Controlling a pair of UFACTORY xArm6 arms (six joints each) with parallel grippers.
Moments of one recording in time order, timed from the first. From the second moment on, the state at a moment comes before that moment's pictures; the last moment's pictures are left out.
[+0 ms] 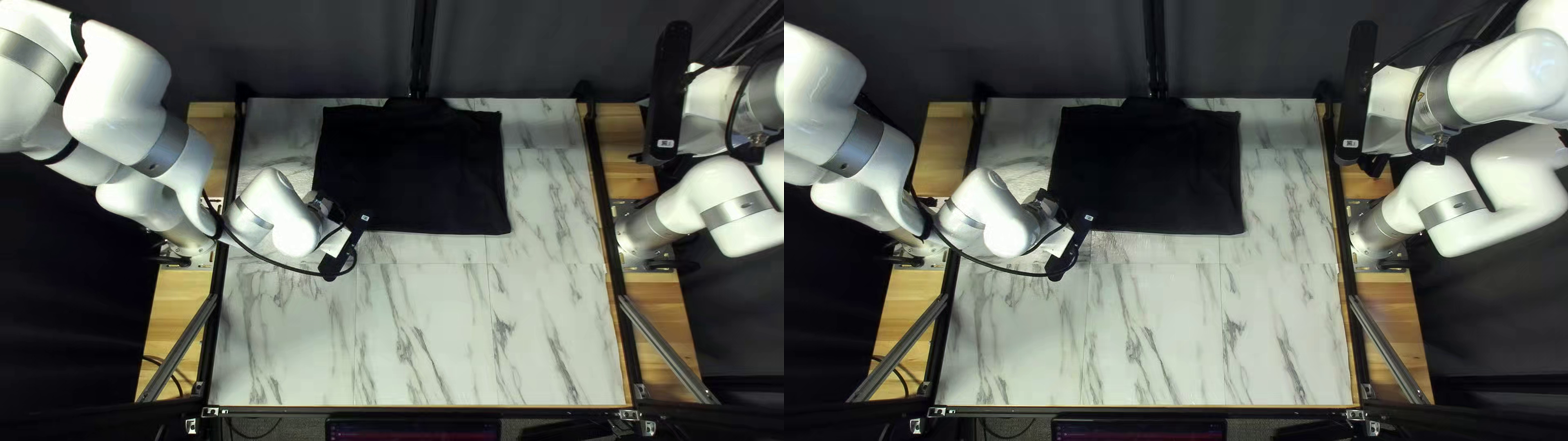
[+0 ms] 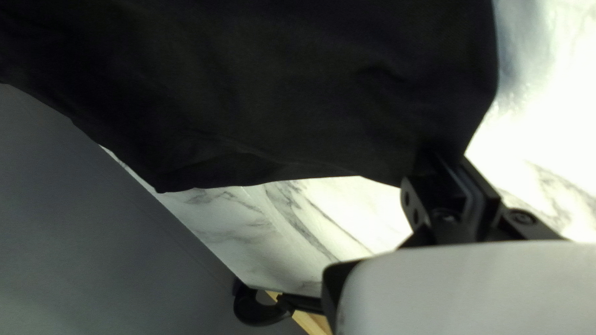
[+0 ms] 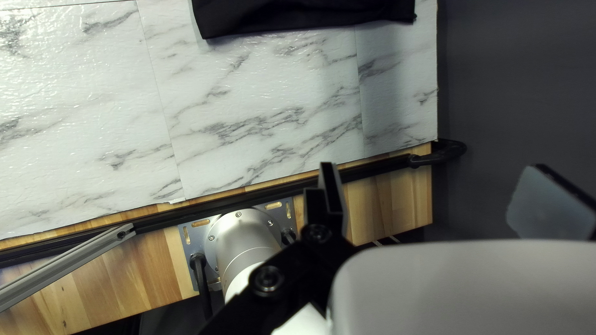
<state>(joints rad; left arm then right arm) -0.18 -0.18 -0.46 0.66 0.91 -0.15 0.30 -1.13 -0.73 -0.40 1.74 0.29</state>
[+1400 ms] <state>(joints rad) -0.10 -0.06 -0.73 0.83 0.84 0.03 0.30 -1.13 -0.73 -0.40 1.74 0.29</state>
